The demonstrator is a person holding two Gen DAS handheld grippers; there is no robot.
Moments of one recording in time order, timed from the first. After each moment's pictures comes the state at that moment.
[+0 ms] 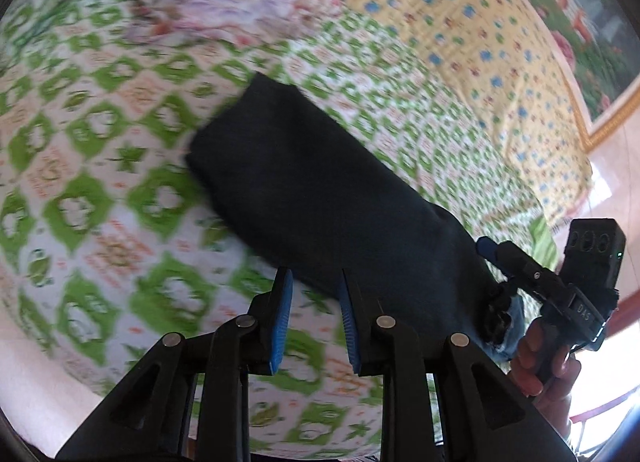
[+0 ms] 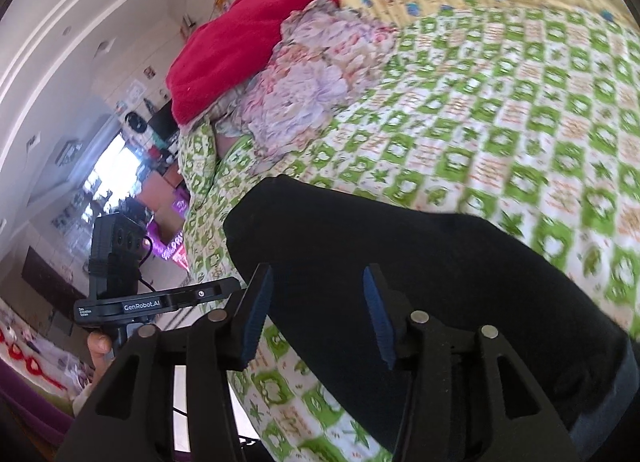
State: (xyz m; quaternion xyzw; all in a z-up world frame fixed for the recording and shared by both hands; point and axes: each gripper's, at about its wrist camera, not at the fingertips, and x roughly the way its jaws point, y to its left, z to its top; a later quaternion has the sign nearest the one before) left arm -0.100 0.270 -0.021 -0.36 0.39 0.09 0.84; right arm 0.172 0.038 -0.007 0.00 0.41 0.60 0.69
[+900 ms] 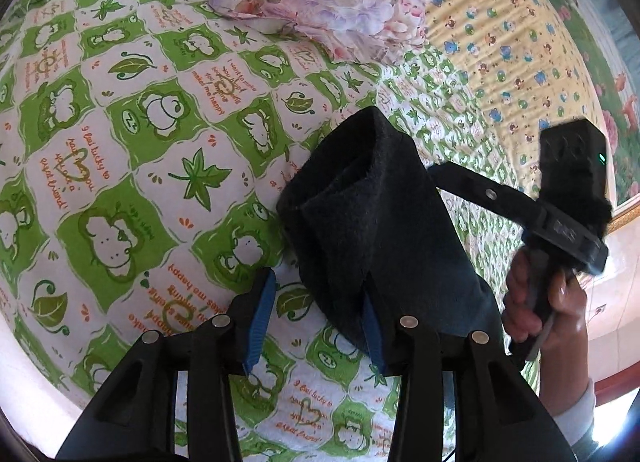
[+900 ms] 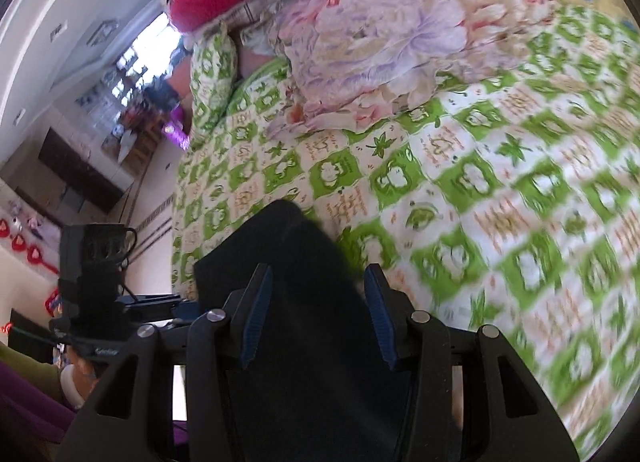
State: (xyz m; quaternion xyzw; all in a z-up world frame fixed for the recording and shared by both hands) left arm -0.087 0.328 -0.055 -0.45 0.36 0.15 0.80; right arm 0.200 0.254 -0.023 -0.20 0.45 0.68 0.55
